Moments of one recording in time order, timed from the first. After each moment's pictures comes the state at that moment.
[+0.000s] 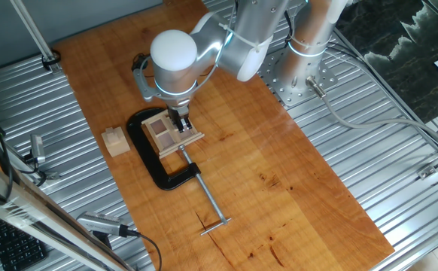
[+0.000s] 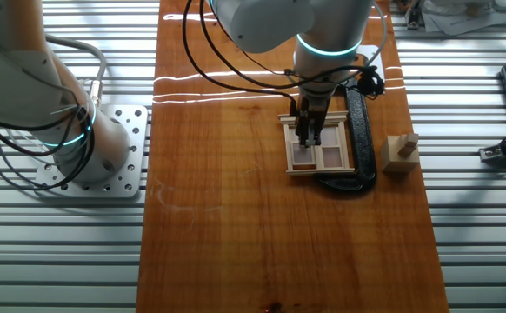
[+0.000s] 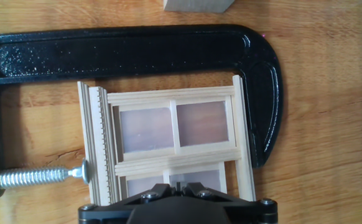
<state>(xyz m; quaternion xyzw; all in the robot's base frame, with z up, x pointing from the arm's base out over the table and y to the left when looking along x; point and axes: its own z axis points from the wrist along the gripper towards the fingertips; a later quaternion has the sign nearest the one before) 0.471 0.010 0.018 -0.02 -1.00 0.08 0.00</state>
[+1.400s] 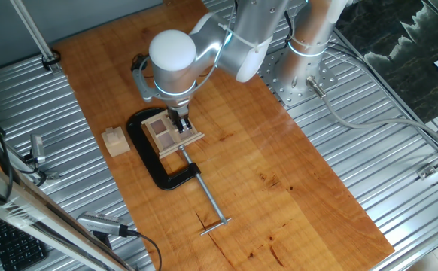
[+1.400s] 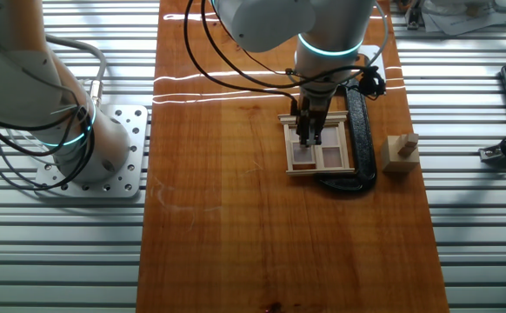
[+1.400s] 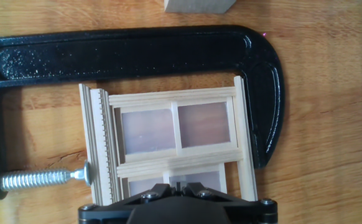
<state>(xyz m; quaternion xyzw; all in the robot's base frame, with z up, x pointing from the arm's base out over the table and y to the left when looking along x) 0.471 0.012 0.018 -0.01 -1.00 0.07 0.01</state>
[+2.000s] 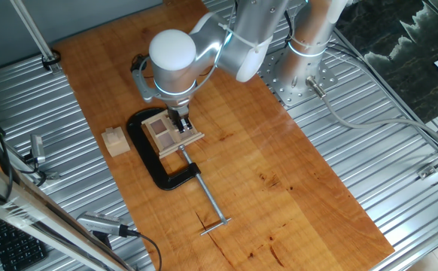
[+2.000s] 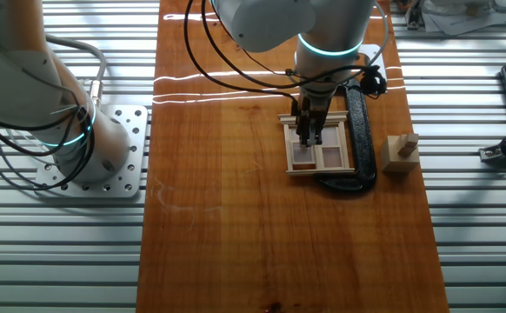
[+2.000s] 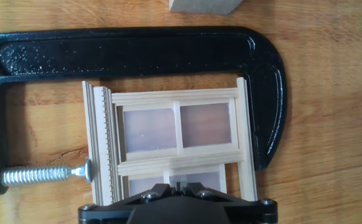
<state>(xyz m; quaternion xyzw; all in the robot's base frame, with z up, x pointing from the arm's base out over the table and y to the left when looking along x) 0.471 0.012 0.019 0.00 -1.00 0.07 0.01</state>
